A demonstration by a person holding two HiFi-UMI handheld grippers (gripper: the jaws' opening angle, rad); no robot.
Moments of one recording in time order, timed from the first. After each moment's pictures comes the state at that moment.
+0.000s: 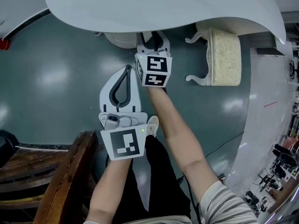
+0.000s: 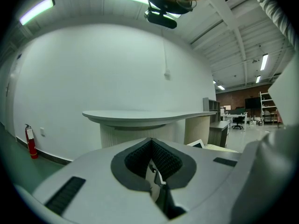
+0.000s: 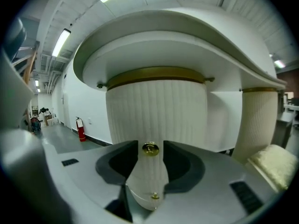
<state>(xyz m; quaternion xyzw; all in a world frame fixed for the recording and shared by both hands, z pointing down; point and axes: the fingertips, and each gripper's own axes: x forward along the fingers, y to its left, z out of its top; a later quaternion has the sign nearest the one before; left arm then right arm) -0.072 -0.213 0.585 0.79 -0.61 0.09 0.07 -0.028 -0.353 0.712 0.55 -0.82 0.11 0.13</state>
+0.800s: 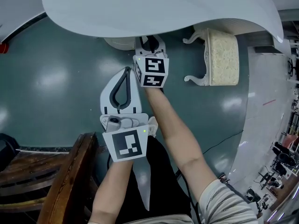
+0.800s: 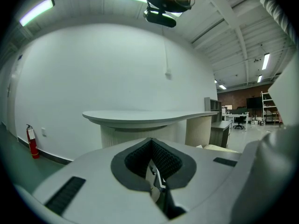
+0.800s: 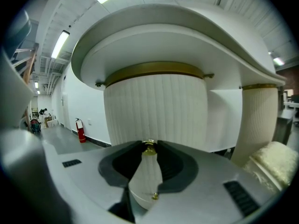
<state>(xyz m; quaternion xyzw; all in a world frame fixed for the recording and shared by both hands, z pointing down) -0.070 -0.218 0.582 0.78 -0.61 0.09 0.07 -0.028 -0.357 0.720 0.55 -0.82 0.11 0.12</state>
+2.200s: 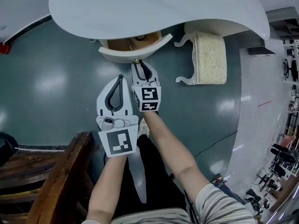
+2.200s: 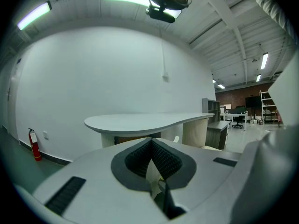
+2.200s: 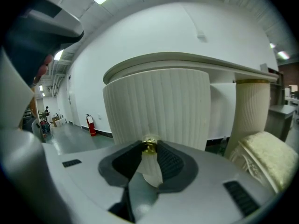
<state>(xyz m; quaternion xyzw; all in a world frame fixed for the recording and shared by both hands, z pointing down) -0.056 -0.183 0.547 0.78 -0.62 0.09 0.07 0.002 -0.244 0.728 0.52 -0.83 0.15 0.15</state>
